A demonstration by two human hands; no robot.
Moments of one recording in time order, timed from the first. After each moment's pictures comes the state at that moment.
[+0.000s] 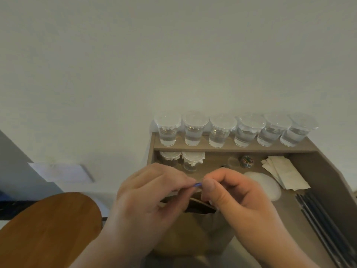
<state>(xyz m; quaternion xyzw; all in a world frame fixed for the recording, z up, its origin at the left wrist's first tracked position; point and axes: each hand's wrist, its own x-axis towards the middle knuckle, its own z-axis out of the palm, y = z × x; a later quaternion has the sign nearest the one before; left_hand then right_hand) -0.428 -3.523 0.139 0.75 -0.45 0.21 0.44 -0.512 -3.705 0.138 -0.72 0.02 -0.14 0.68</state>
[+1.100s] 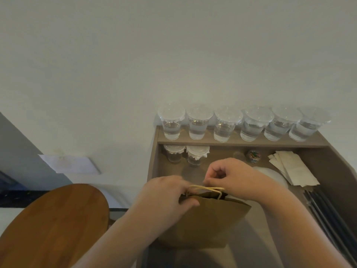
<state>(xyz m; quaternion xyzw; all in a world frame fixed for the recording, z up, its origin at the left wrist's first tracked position) -0.404 -3.555 0.086 0.92 -0.36 -0.09 0.14 -0.438 -3.782 0.089 -0.92 0.04 0.12 0.38</state>
